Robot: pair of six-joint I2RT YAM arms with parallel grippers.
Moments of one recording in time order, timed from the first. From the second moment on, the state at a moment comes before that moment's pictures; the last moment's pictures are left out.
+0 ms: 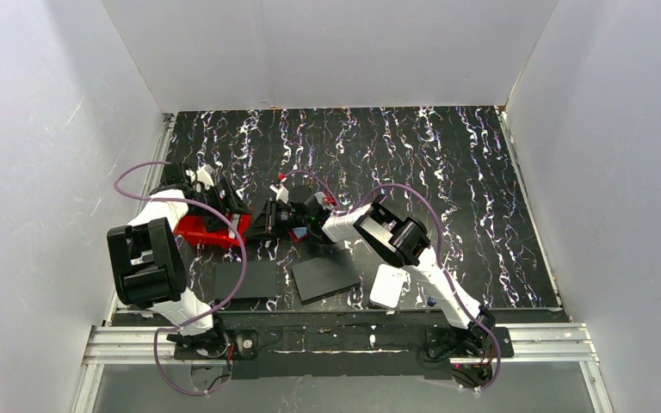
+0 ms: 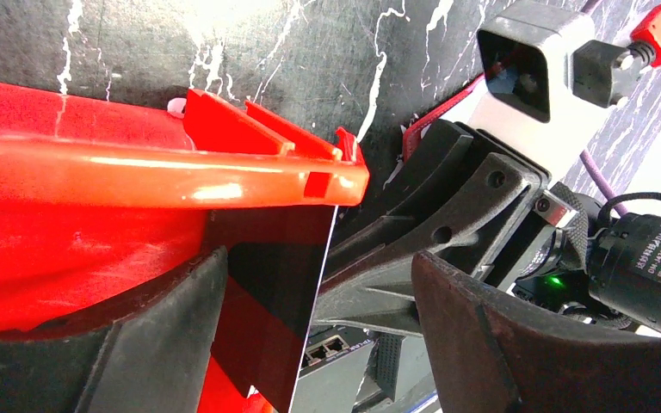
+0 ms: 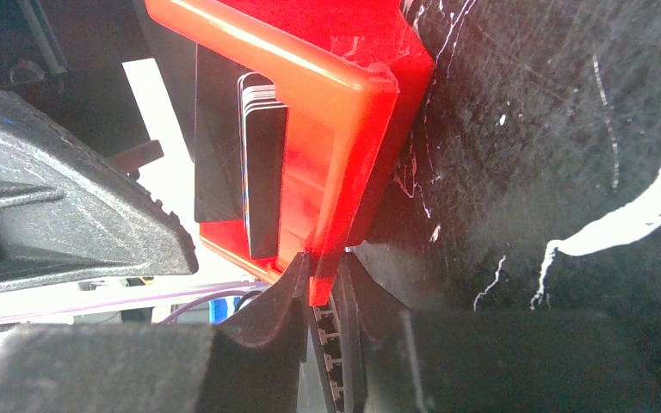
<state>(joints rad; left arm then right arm) 0.22 1.61 0.95 -0.54 0.60 -0.24 0.95 2.51 1.58 0.71 -0.59 1.25</state>
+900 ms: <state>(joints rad) 0.22 1.55 0.94 -0.55 0.54 -0.23 0.94 2.51 1.58 0.71 -0.62 1.26</state>
